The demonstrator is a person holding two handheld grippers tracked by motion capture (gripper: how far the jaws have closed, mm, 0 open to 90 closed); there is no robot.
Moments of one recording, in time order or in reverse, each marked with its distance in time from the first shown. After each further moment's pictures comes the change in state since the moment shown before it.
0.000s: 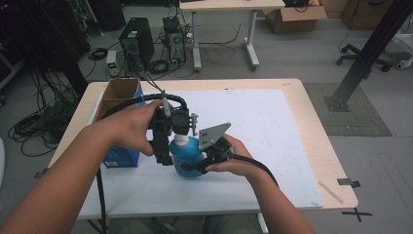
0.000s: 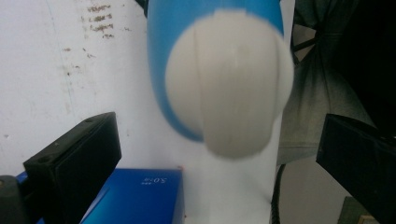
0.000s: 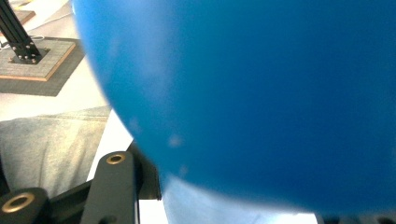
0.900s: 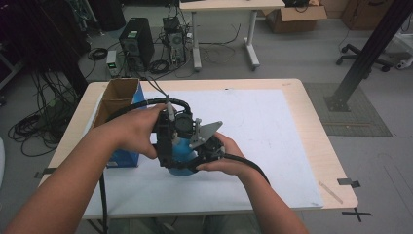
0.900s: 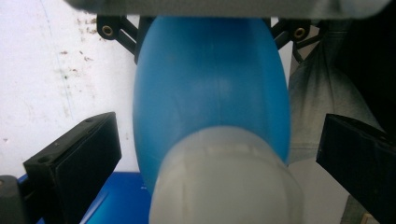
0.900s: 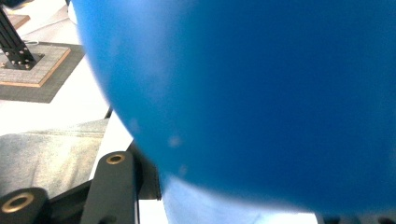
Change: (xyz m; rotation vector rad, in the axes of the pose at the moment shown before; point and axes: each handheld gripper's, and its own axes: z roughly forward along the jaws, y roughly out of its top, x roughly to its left) left arm -0.003 0.007 0.008 0.017 0.015 0.008; right arm 0.002 0.018 0.013 -0.014 -0.014 -0.001
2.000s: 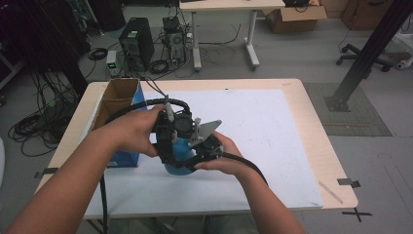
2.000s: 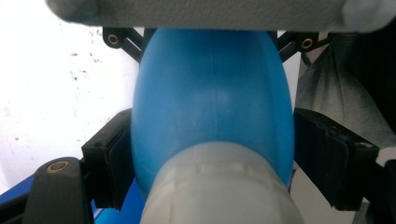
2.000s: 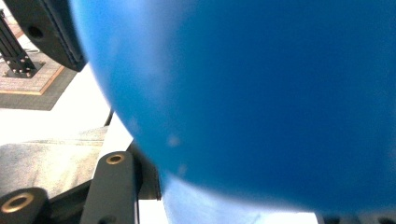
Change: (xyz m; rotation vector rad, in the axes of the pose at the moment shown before) left arm 0.000 -0.002 0.001 -0.010 0.030 0.003; right arm -0.001 0.002 0.002 -0.015 0.005 0.024
